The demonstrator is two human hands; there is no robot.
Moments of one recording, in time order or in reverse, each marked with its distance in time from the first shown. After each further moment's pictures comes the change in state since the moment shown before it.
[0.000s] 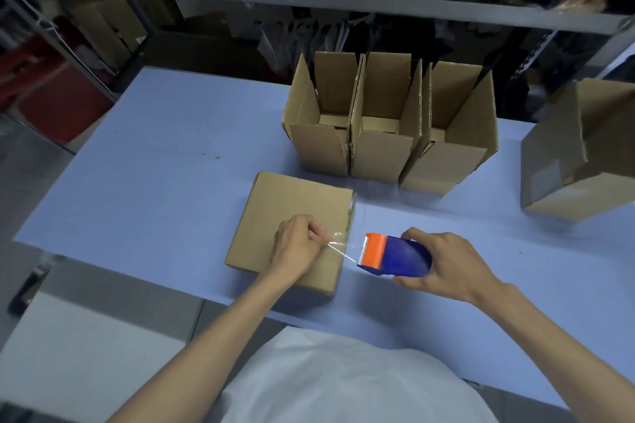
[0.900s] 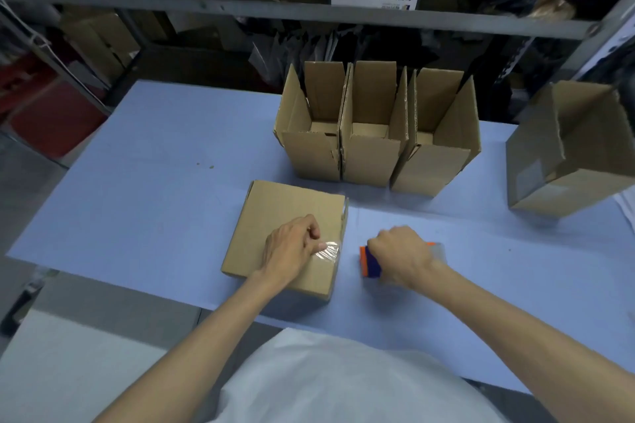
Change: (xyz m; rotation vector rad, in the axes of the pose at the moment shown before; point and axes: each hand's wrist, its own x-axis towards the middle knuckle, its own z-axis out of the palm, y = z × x) left_hand 0.006 -0.019 0.003 0.226 0.008 0.292; right_hand 0.043 -0.033 0.026 -0.481 -0.272 -0.029
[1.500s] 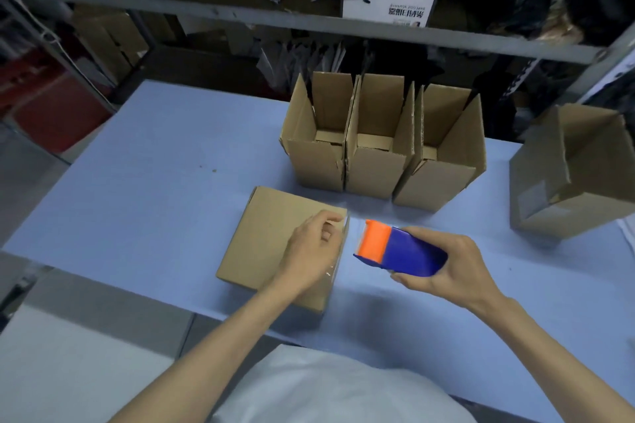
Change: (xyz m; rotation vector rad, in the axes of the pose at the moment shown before) left_hand 0.001 0.049 -0.017 -0.480 -0.018 -0.114; right_hand -0.056 0.039 -0.021 0.762 0.568 0.053
